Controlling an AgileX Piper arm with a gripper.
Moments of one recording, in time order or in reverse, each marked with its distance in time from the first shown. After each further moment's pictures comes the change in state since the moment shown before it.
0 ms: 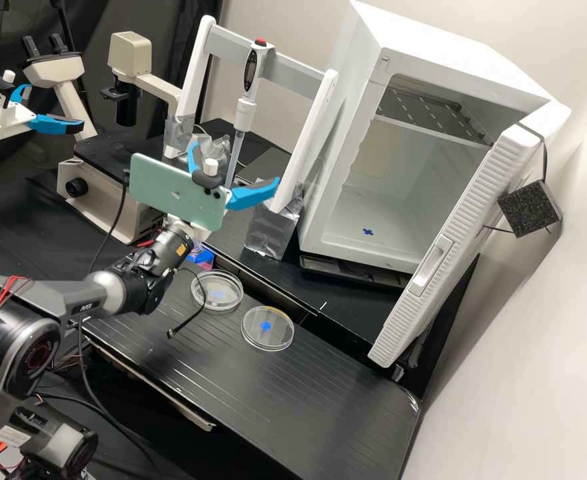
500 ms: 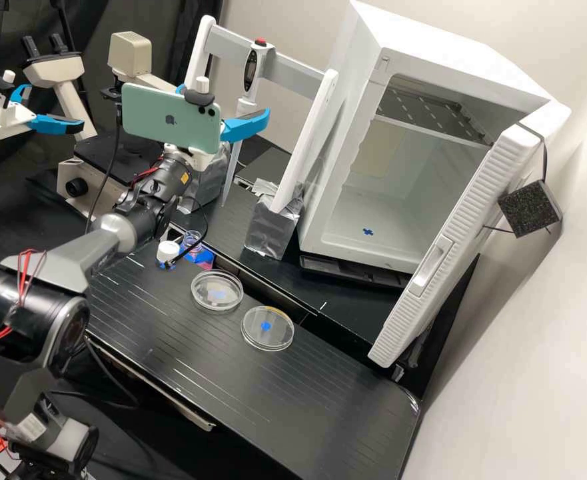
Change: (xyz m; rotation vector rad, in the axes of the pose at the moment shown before) arm 0.079 0.004 -0.057 -0.058 0.025 -0.112
